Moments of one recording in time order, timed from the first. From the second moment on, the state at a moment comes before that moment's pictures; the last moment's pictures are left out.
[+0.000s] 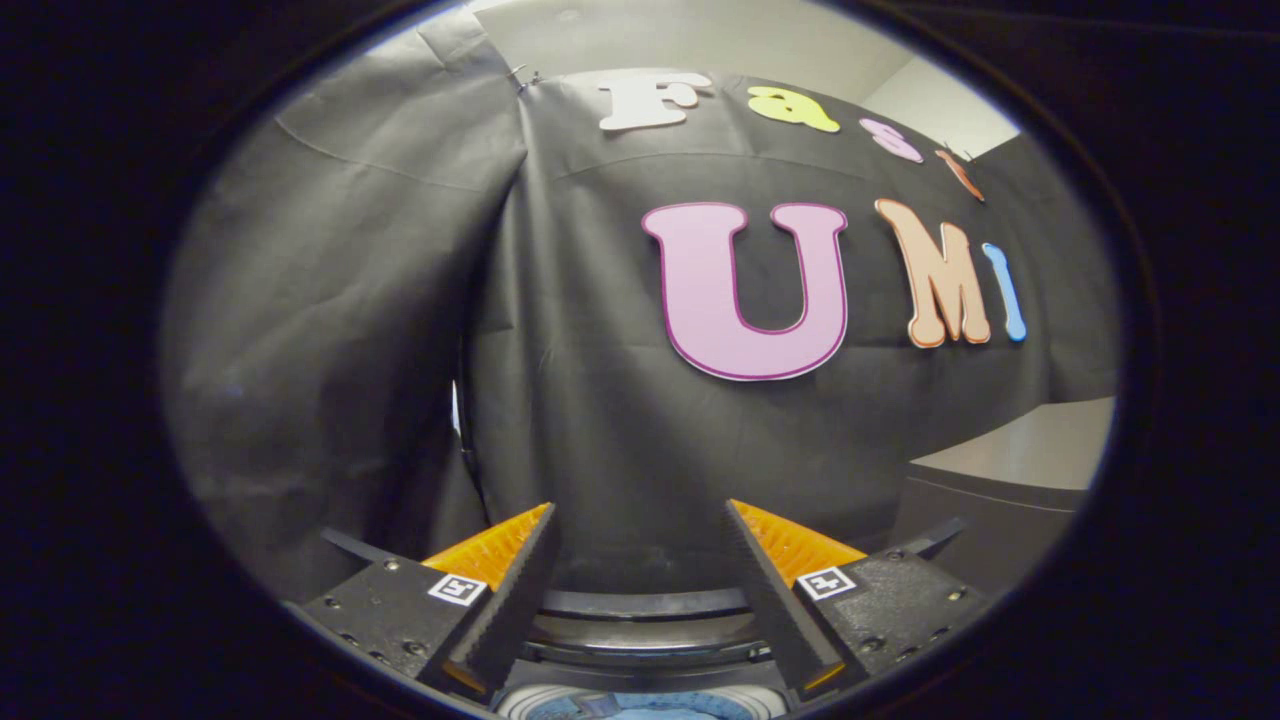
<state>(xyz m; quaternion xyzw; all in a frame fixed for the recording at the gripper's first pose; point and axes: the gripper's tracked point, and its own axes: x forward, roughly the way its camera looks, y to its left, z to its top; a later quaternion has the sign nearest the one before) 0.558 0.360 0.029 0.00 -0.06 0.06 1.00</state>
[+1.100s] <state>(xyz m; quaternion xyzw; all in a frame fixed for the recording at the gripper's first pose) 0.557 0.360 0.022 -0.02 -0.04 0.11 0.99</state>
